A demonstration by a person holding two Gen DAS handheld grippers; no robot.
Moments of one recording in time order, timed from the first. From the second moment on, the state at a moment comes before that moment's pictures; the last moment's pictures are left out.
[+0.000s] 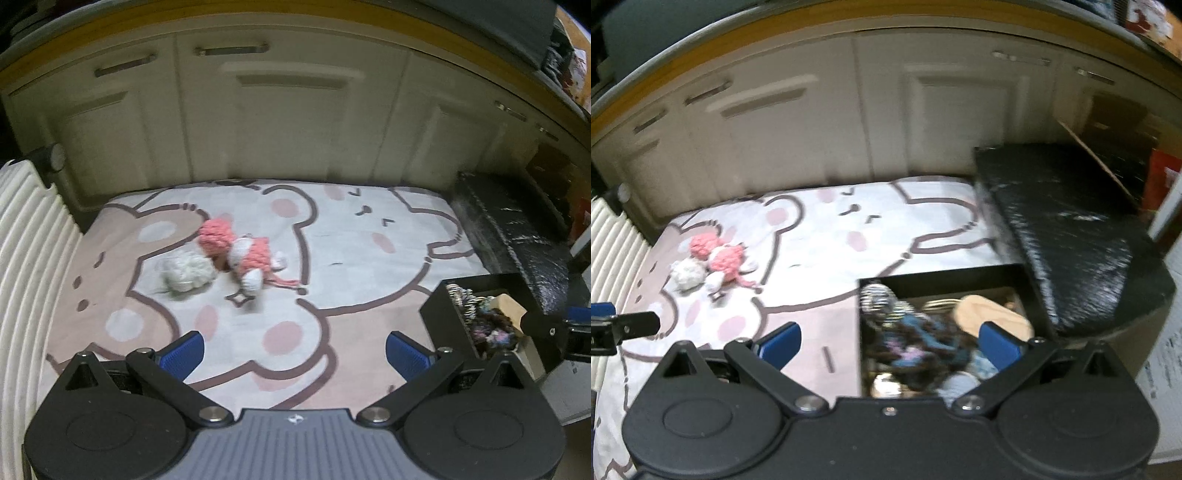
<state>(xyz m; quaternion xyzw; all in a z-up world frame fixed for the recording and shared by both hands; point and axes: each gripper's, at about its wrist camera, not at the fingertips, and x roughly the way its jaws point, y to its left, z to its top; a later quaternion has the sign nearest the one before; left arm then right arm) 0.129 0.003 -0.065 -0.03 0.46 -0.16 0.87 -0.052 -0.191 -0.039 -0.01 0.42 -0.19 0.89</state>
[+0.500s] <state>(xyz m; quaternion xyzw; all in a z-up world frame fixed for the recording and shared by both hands) 0.124 0.056 -0.064 -0.04 0.45 -0.12 0.88 -0.022 -0.140 -0.052 -0.03 0.42 -0.15 0.89</state>
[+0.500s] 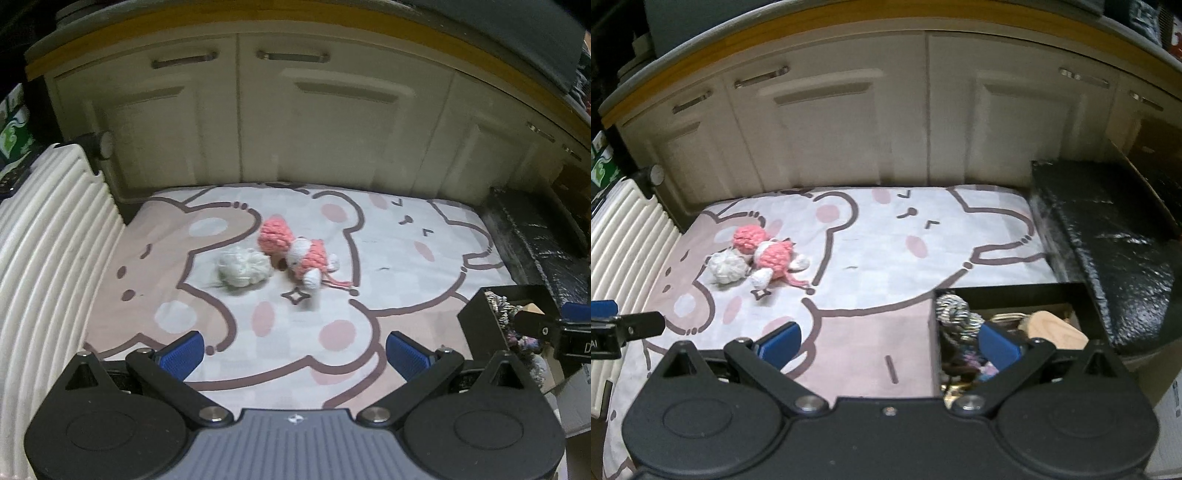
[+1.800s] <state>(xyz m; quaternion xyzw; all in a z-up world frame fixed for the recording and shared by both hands) 0.182 0.093 -0.060 -0.05 0.42 -0.08 0.90 0.082 -0.101 -0.065 -0.05 0.41 -0.07 0.91</state>
